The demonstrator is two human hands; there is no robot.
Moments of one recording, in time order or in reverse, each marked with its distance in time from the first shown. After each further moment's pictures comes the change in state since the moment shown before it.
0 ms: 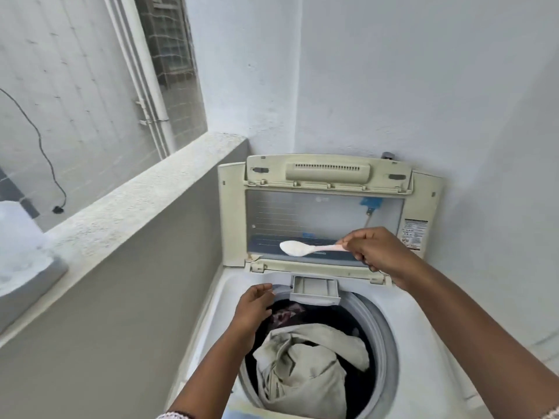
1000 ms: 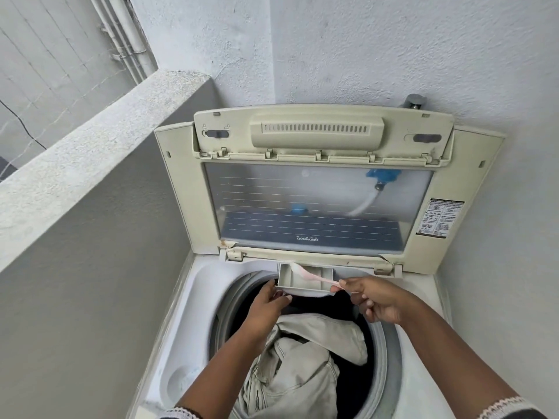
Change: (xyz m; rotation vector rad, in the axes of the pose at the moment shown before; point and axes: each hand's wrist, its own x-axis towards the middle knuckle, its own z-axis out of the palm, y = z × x) left_hand 0.079 -0.056 0.064 0.097 -0.070 -0.275; right_hand 0.110 0.190 0.013 0.279 -0.464 0.760
